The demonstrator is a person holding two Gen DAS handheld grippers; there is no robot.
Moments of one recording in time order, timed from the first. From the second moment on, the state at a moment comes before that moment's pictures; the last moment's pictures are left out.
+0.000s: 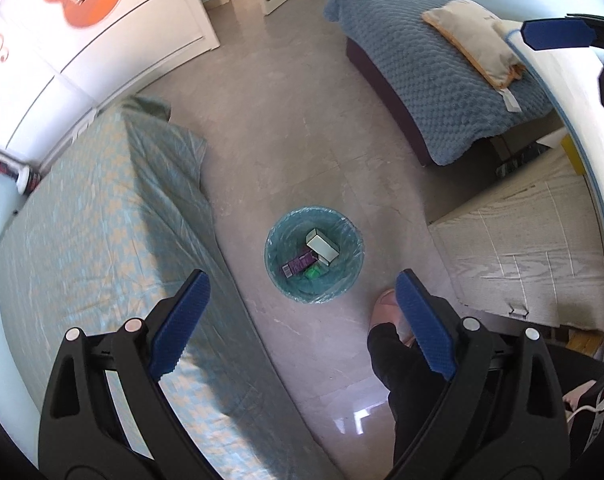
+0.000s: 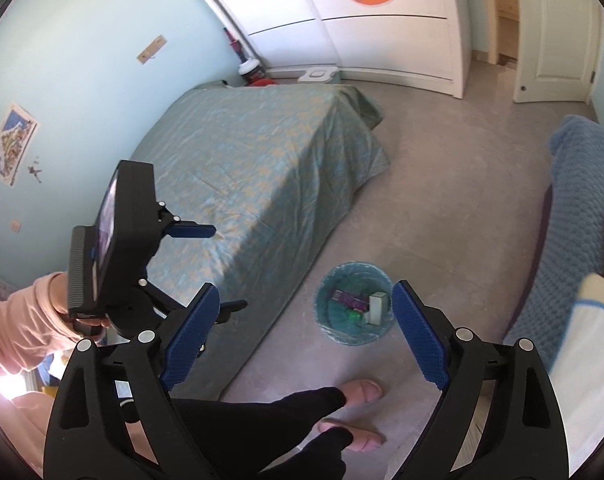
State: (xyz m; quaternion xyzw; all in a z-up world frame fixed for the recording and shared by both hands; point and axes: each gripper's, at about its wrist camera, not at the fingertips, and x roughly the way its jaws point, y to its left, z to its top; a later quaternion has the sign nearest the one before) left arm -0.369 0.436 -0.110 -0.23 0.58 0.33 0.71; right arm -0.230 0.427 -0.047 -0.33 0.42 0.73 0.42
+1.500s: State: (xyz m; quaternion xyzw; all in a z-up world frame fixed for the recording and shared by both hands) left arm -0.066 0.207 -0.061 0.12 0.57 -0.05 0.81; right arm -0.017 0.013 -0.021 -0.04 0.51 0.42 0.75
